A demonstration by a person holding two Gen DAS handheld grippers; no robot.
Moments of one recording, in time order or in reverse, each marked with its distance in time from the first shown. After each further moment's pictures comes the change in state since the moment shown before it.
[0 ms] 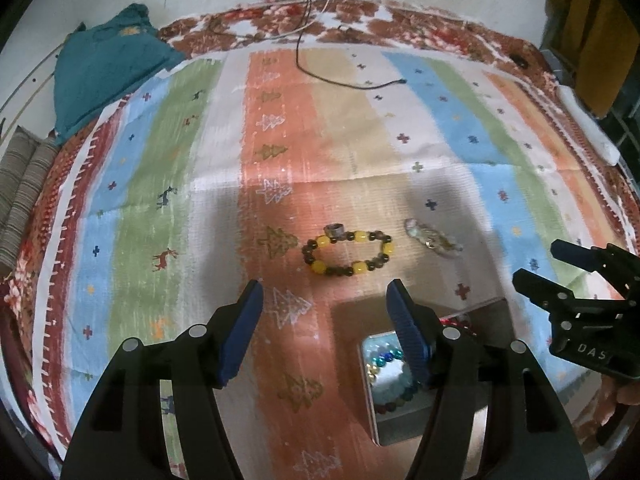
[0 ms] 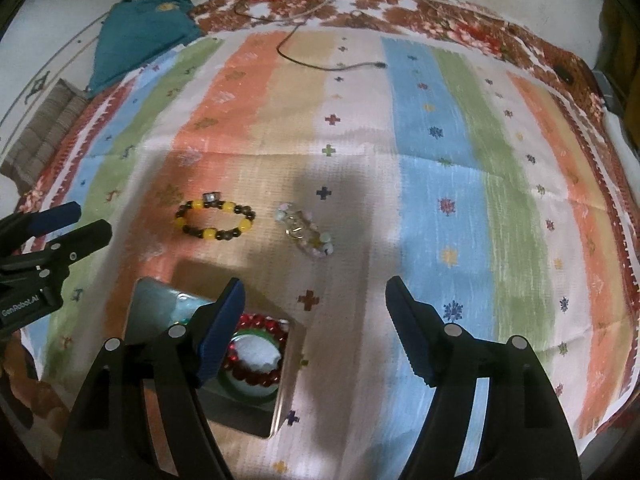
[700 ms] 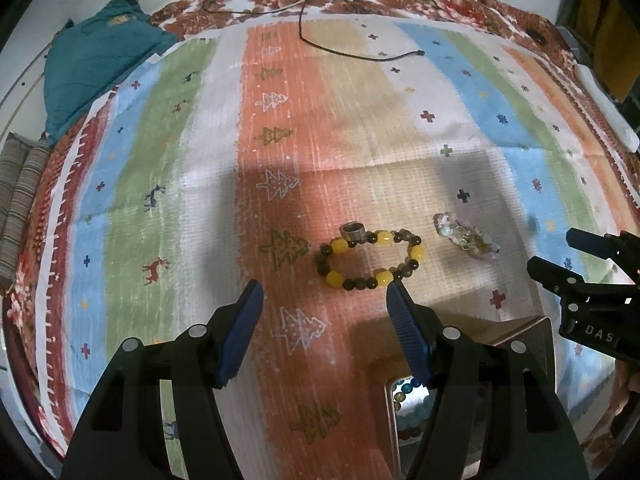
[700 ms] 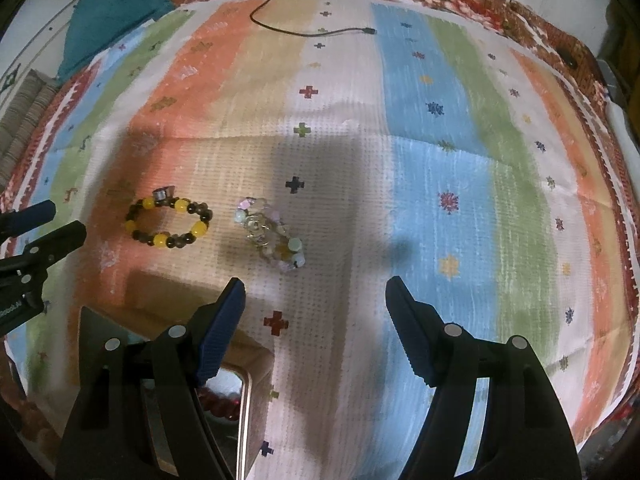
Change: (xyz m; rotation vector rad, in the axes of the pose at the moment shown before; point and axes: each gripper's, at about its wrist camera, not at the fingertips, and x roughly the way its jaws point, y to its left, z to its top) left arm 0.043 0.003 0.019 0.029 0.088 0.039; right arm 0.047 -0.012 0.022 0.010 0.102 -0.055
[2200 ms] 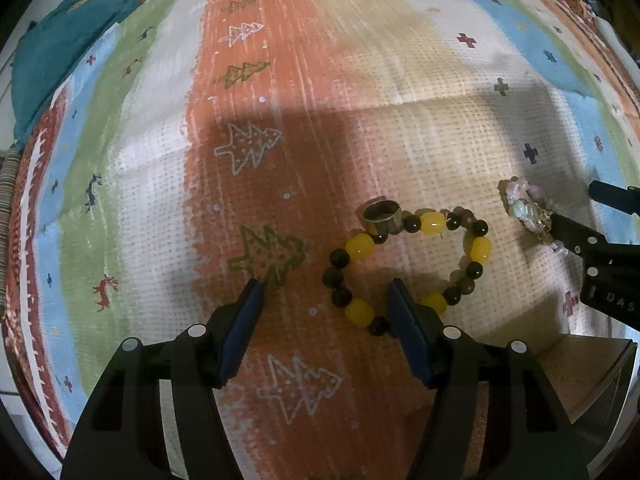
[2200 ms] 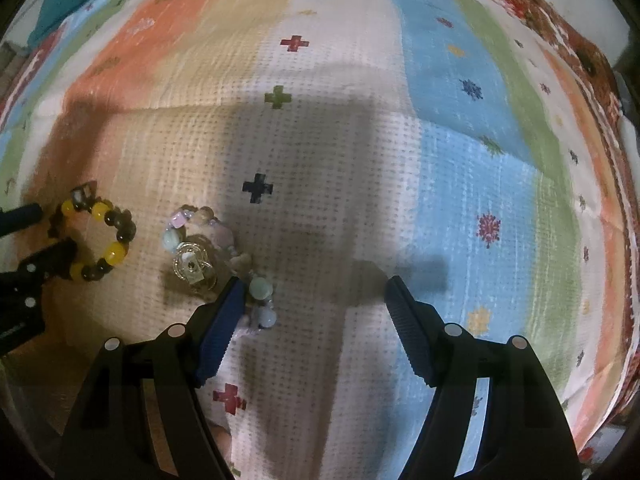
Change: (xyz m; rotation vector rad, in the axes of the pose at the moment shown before) left arm 0.090 -0.008 0.006 0.071 0.178 0.036; right arm 0.083 0.002 0.029 -0.067 0.094 -0.087
